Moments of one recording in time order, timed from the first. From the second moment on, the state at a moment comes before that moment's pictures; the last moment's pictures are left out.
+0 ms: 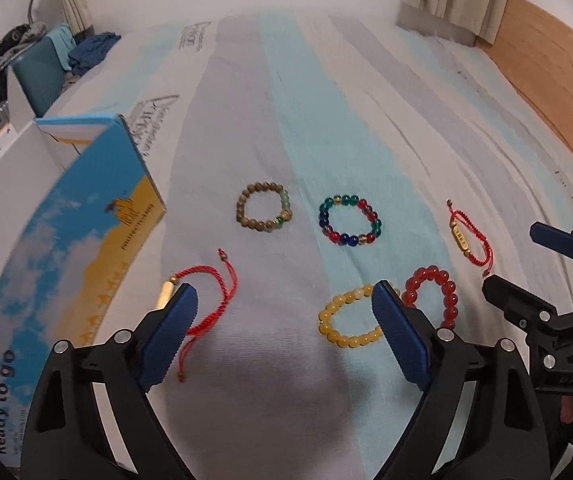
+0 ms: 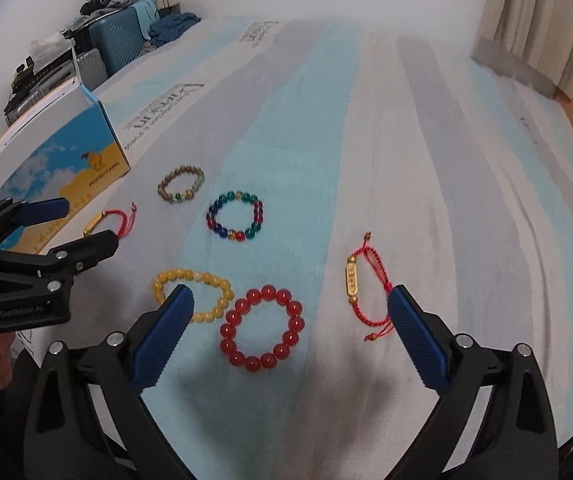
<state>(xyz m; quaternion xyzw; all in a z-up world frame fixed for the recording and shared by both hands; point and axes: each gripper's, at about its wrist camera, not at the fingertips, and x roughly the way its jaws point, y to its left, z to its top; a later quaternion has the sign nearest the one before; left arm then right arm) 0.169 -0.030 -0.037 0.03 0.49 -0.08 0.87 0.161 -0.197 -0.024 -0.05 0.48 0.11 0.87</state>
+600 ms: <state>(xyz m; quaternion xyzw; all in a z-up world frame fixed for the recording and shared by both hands) 0.188 -0.051 -0.103 0.03 0.53 -0.09 0.84 0.172 -0.199 -0.080 -0.03 0.53 0.16 0.83</state>
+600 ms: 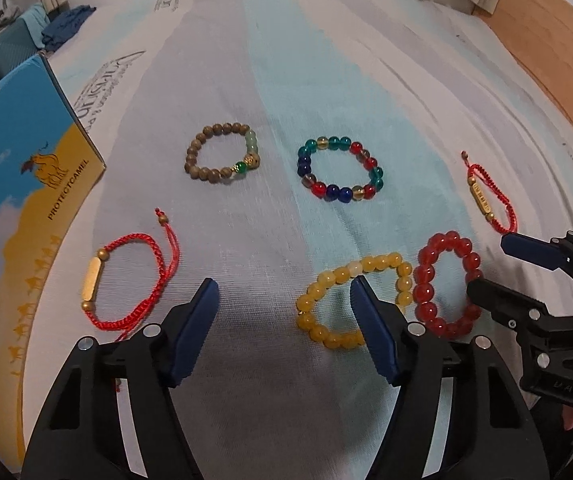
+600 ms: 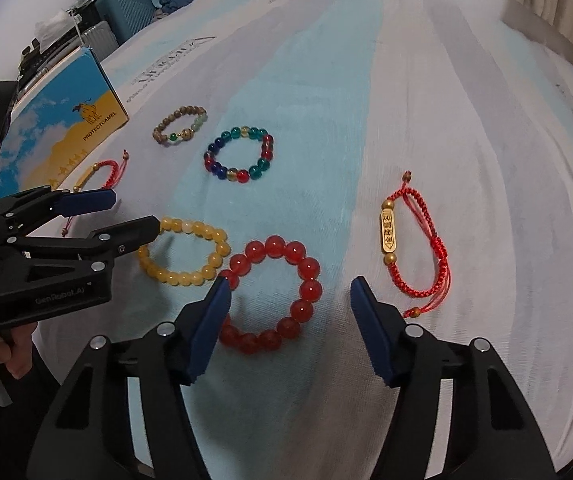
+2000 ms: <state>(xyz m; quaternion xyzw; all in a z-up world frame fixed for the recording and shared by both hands) 0.170 -0.056 -0.092 0.06 0.52 -0.11 0.84 0.173 -0.205 -0.086 -0.02 0.55 0.13 0.83</state>
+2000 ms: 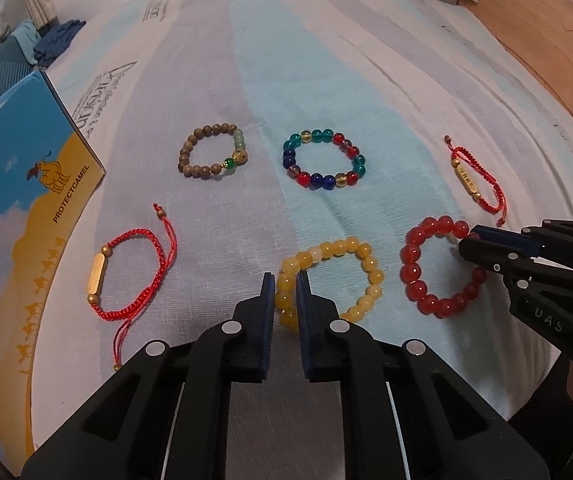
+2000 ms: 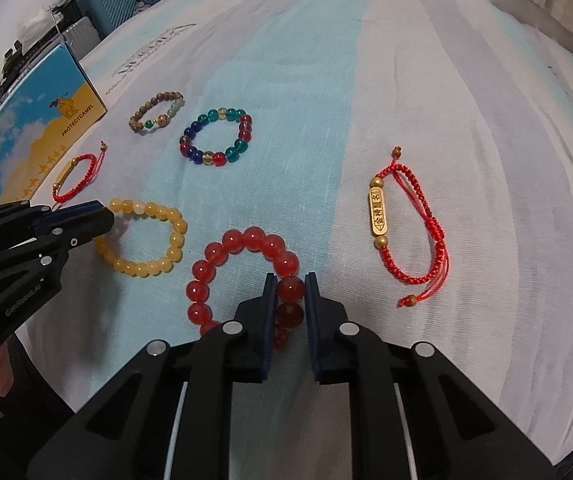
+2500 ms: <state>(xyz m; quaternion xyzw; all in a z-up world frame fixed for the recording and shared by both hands) 0.168 -0.058 -0.064 0.06 0.51 -0.11 0.85 0.170 -0.203 -0.057 -0.02 0.52 0.14 0.84</state>
